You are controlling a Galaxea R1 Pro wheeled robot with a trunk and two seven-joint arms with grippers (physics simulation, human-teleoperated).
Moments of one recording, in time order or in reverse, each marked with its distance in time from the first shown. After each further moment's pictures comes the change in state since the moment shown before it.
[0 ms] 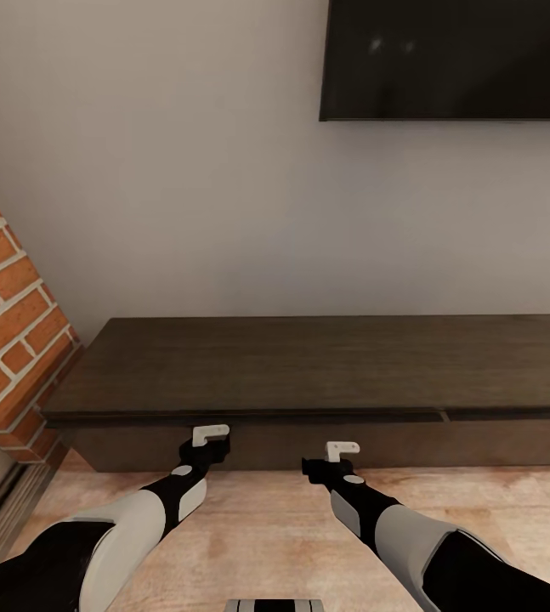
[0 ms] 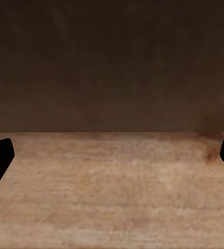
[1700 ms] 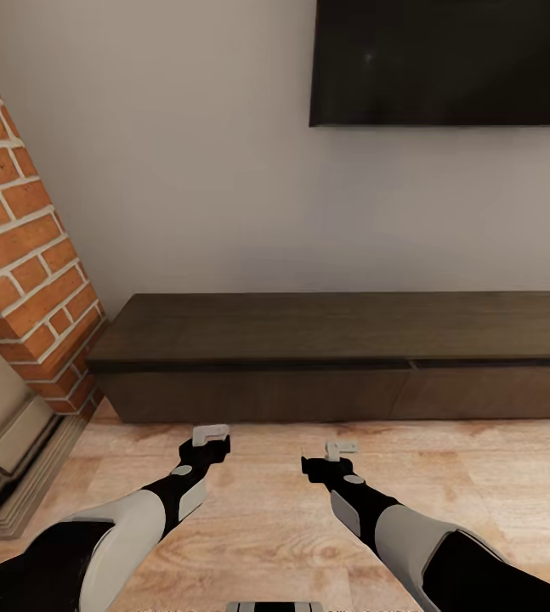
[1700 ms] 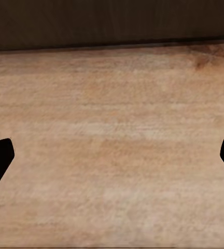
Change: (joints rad) left arm 0.000 0.000 0.002 0.000 0.001 0.001 0.000; right arm 0.000 0.000 0.000 0.000 0.000 -0.012 0.003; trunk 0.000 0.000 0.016
